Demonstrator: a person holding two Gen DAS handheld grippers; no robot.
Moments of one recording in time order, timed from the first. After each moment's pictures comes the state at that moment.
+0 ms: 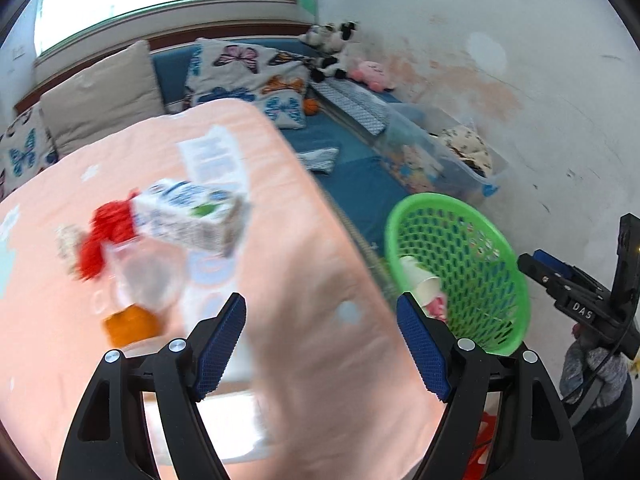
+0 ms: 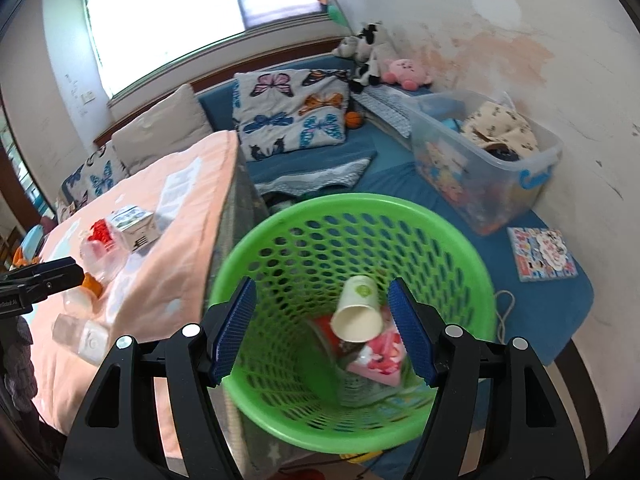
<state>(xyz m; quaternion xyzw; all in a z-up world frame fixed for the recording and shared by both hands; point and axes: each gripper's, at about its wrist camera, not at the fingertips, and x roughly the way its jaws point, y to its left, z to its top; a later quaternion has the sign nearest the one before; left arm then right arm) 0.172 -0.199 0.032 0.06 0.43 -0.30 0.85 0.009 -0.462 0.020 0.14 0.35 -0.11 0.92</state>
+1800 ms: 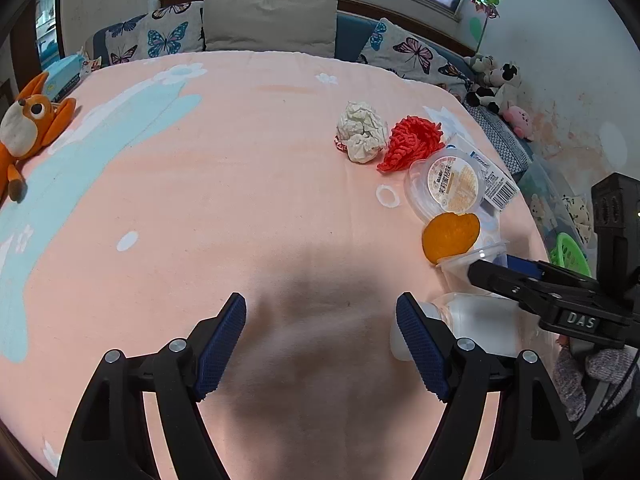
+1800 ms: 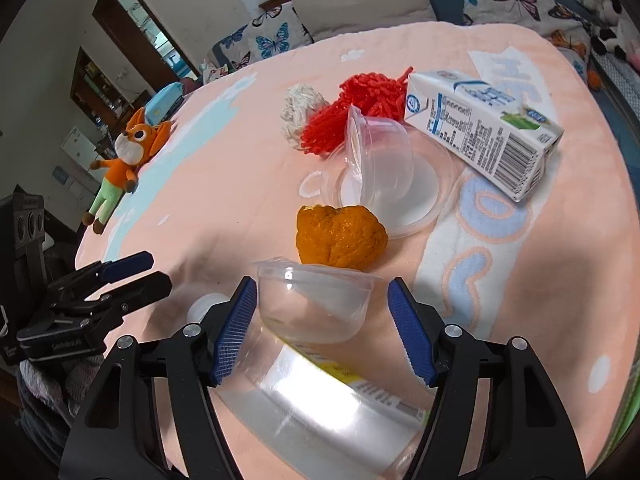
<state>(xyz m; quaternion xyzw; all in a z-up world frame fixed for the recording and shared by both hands) 0.185 0.049 -0.025 -0.06 0.48 -0.11 0.87 0.183 -0.175 -0.029 0.10 0.49 0.23 0.84</state>
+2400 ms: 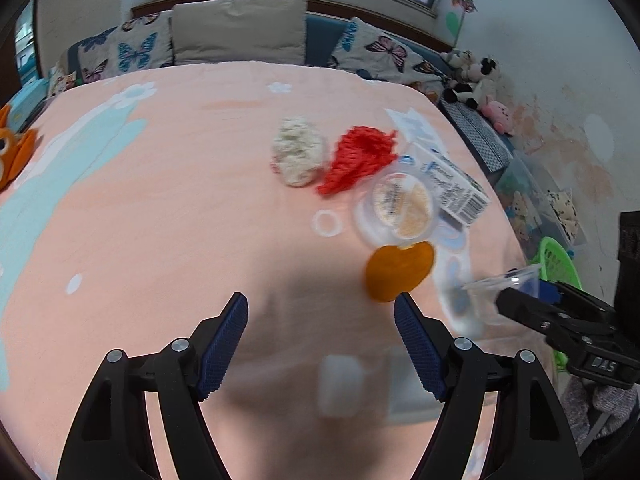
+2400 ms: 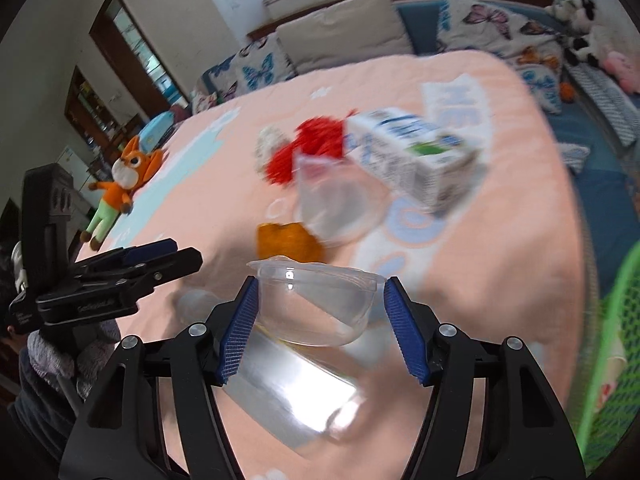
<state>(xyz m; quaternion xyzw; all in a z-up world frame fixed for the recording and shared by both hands) 0.211 -0.008 -0.017 -0.05 0.48 -0.15 0.87 0.149 -0.243 0.003 0.11 0.44 0.18 0.88</state>
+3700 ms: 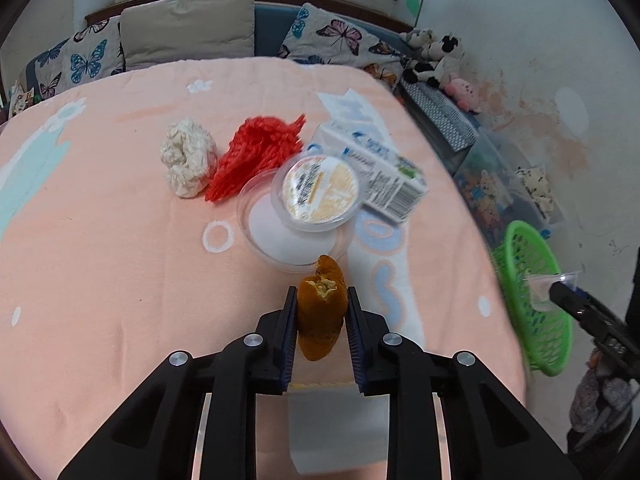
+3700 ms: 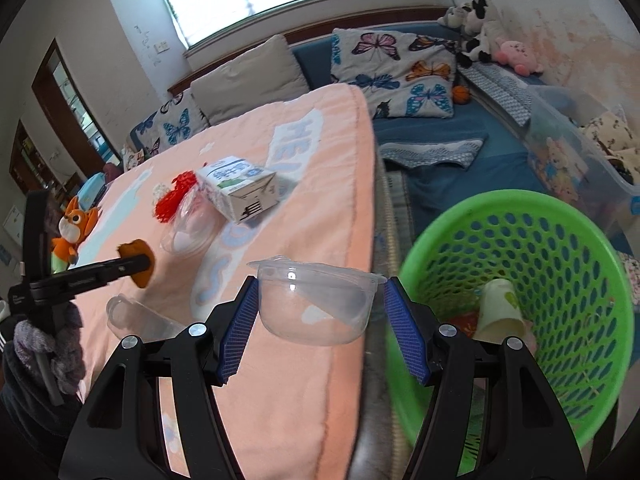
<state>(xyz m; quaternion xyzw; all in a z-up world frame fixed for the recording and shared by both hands) 0.221 -0.079 -0.016 -0.04 0.48 -0.21 0.85 0.087 -0.372 0.014 0.13 0.39 0.03 0.91</state>
